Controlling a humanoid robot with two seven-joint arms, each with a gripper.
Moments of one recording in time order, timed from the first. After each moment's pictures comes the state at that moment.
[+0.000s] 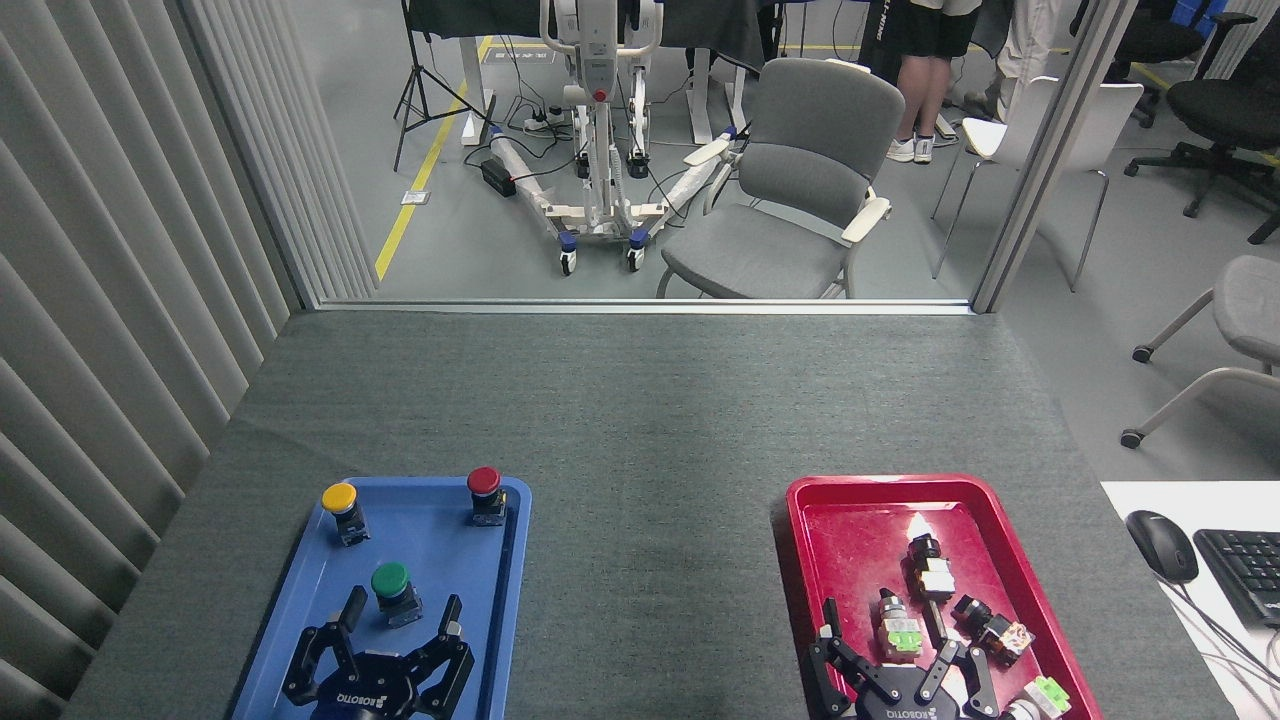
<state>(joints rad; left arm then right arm) 0.15 -0.02 0.06 -1.60 -1.51 -0.19 0.16 0.23 0.10 0.04 -1.68 1.55 0.02 -0.11</state>
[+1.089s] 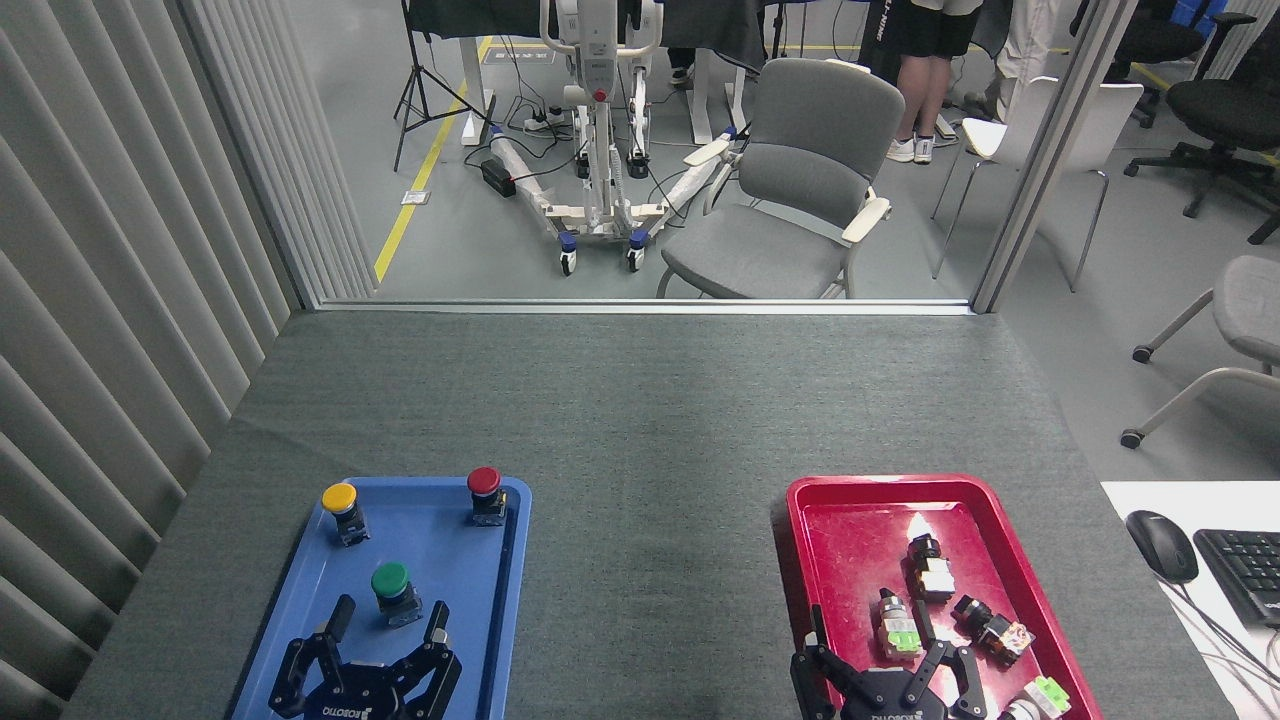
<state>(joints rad) 0.17 0.01 0.06 -1.60 -1.43 -0.20 0.22 0.24 0.13 0.04 -1.67 1.68 0.02 -0.12</state>
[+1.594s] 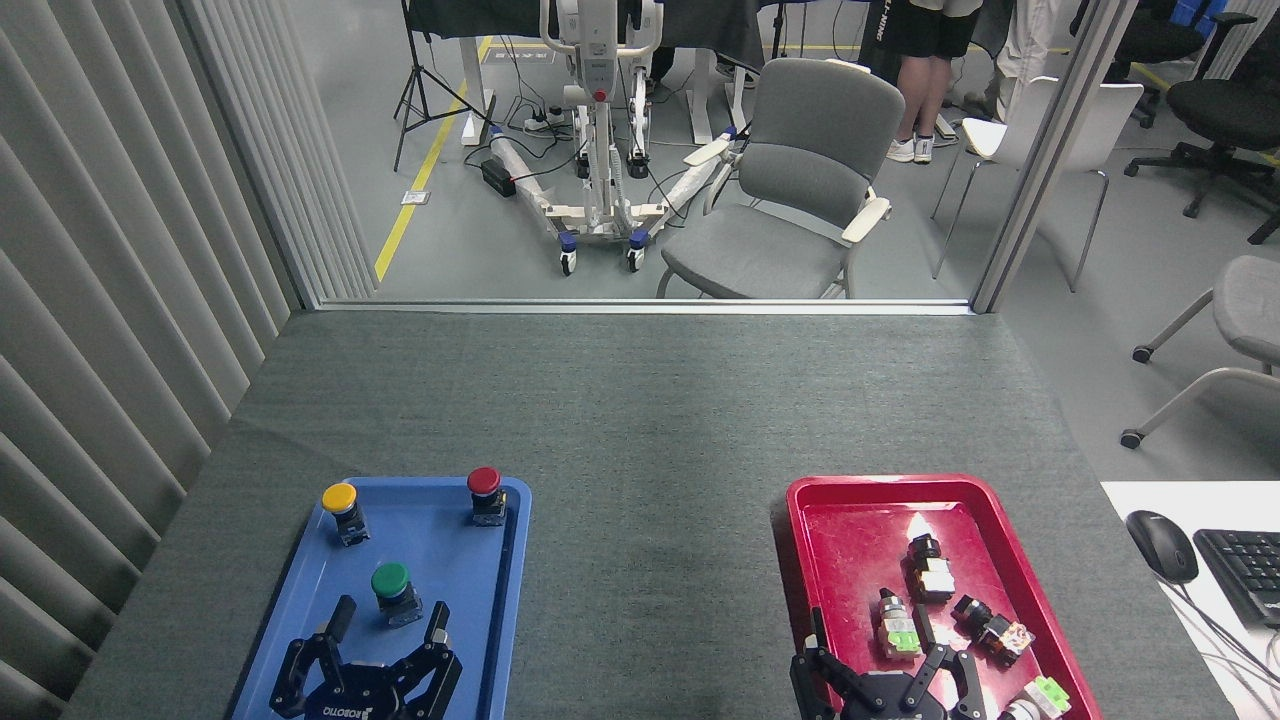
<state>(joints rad) 0.17 0.01 0.06 -1.59 -1.43 -0.20 0.22 0.24 0.13 0.04 -1.67 1.68 0.03 -0.13</state>
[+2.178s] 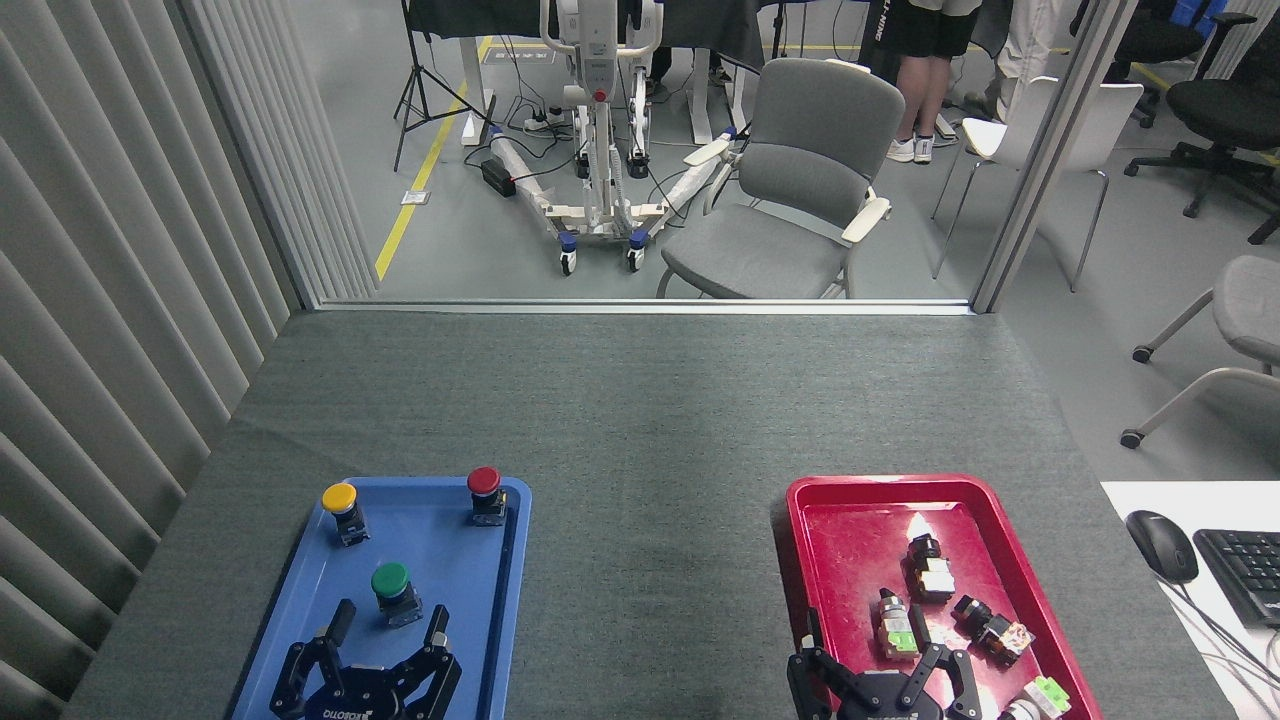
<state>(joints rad) 0.17 0.01 0.06 -1.58 -1.43 -0.20 0.22 0.24 0.13 0.04 -1.66 1.68 0.03 -0.12</state>
